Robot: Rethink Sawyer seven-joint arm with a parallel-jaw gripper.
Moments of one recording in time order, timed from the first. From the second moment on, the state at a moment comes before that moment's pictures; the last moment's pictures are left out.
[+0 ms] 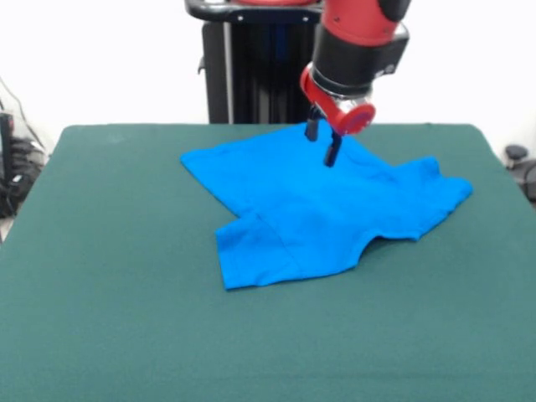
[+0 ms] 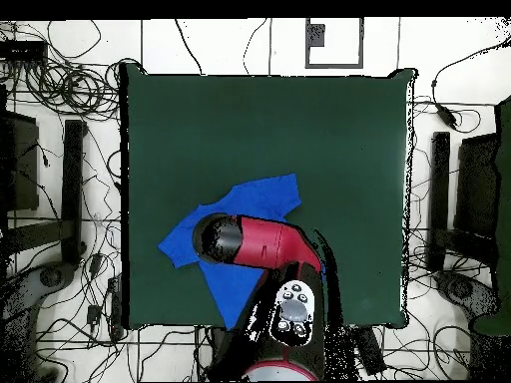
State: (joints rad) arm 0.07 -0.57 -0.23 1.73 0.03 0.59 2.73
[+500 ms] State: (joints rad) arm 0.00 -0.54 -0.18 1.73 -0.04 0.59 2.73
